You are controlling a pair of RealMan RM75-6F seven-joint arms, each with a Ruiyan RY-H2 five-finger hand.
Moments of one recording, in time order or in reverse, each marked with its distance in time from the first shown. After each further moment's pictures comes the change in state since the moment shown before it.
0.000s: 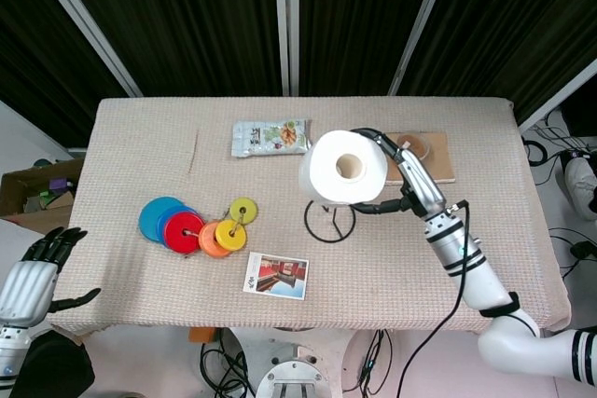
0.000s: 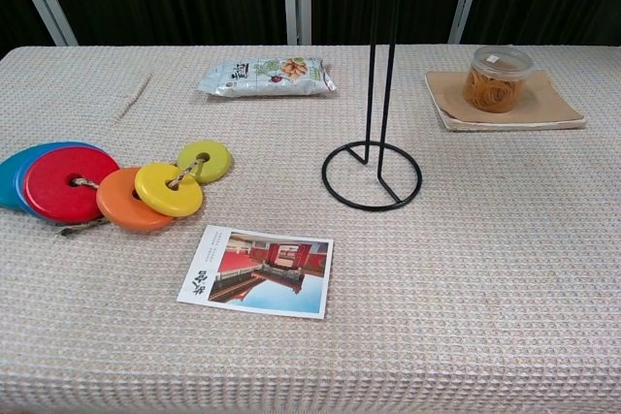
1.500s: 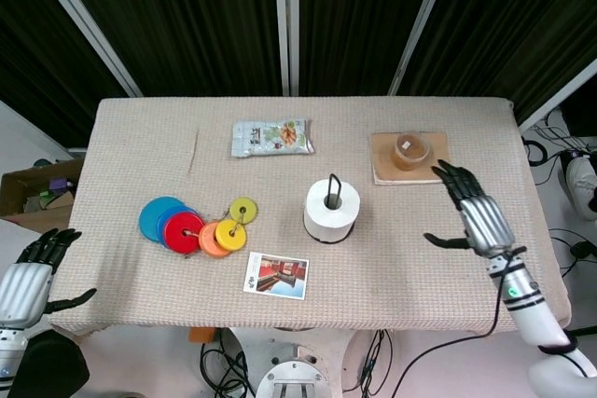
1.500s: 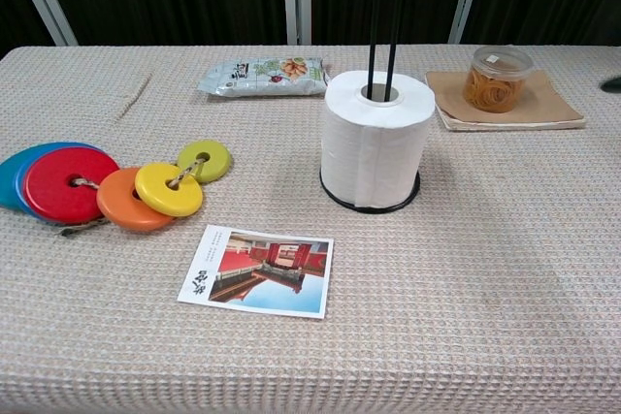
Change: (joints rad) left arm 0.009 -0.022 -0.002 0.052 -0.013 0.009 -0.038; right arm -0.307 -0.047 -0.274 0.410 -0.306 0.214 -0.312
